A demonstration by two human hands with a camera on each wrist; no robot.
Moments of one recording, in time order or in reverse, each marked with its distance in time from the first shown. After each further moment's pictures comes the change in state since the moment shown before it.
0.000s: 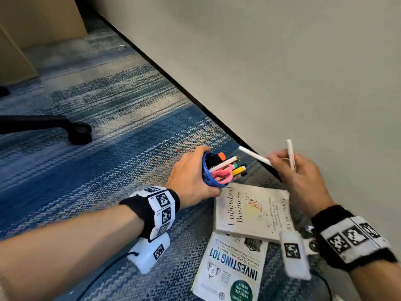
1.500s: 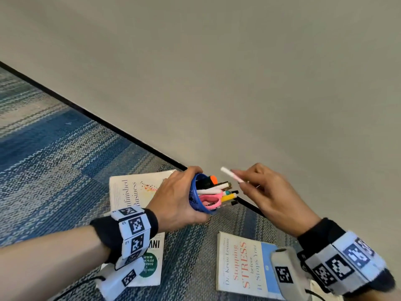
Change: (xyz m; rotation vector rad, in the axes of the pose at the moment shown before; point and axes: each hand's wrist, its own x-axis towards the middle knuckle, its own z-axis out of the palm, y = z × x) left_hand -0.071 0.166 0.089 -0.116 -0.285 0.498; right_hand -0.187 -0.052 -0.160 -0.693 0.044 -0.071
